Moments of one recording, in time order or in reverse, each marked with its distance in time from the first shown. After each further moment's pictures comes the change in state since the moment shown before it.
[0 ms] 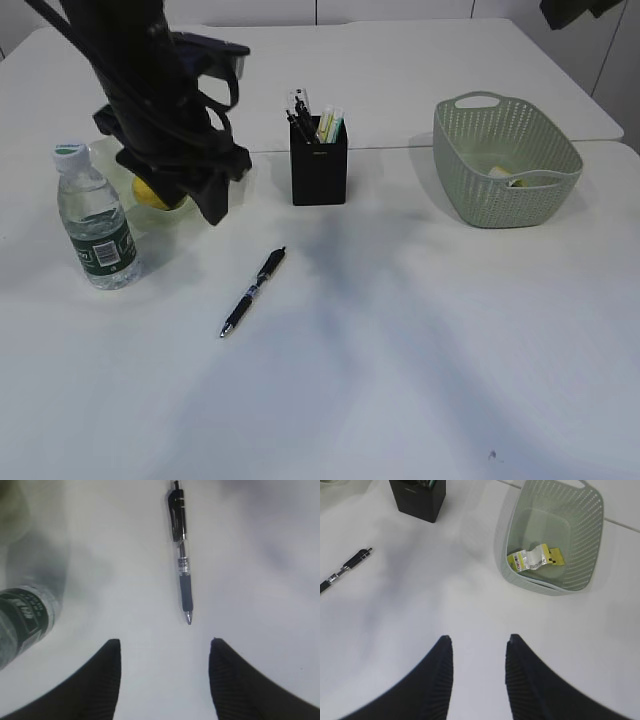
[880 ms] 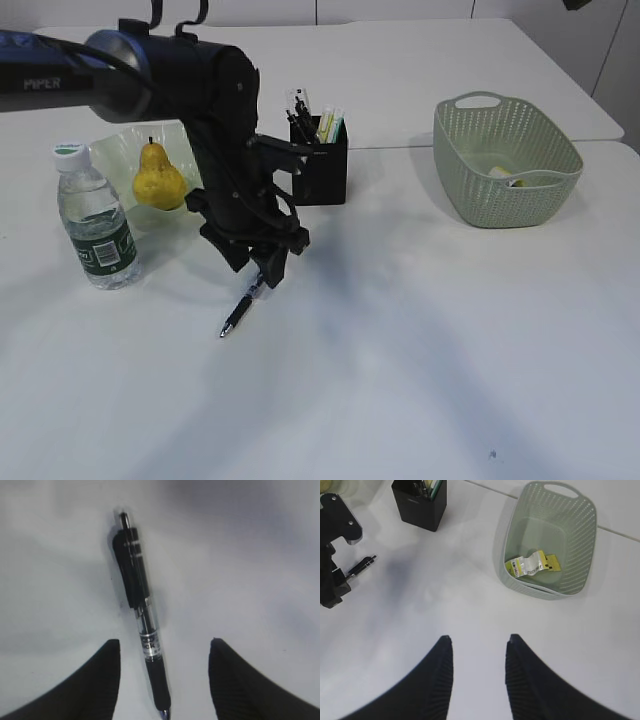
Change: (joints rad) left arm -0.024 0.347 -0.140 -0.083 -0.104 0.071; right arm 0.000 -0.043 0.006 0.002 -0.002 0.000
